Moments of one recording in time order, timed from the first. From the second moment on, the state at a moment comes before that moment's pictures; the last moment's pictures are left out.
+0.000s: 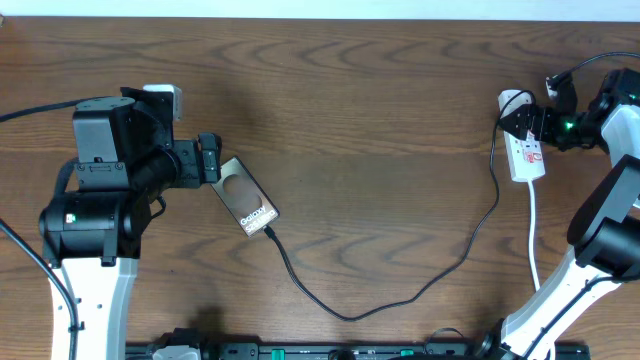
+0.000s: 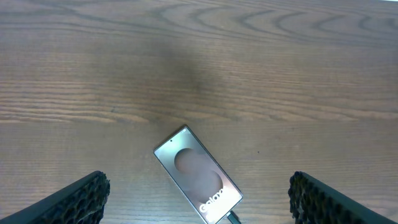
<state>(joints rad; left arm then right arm) 0.02 1.12 1.27 -0.94 0.17 -0.03 -0.45 2.18 1.64 -0.81 -0.63 -0.33</state>
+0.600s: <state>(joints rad) 0.02 1.12 1.27 -0.94 0.17 -0.03 -0.45 2.14 1.57 -0.76 -0.63 -0.33</state>
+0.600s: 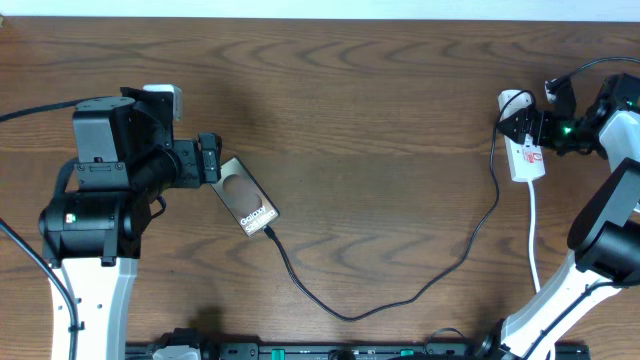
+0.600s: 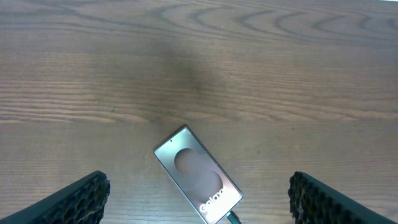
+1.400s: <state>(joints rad) 0.02 1.12 1.27 -0.94 0.17 -0.03 -0.61 2.05 1.83 -1.22 -0.36 -0.25</state>
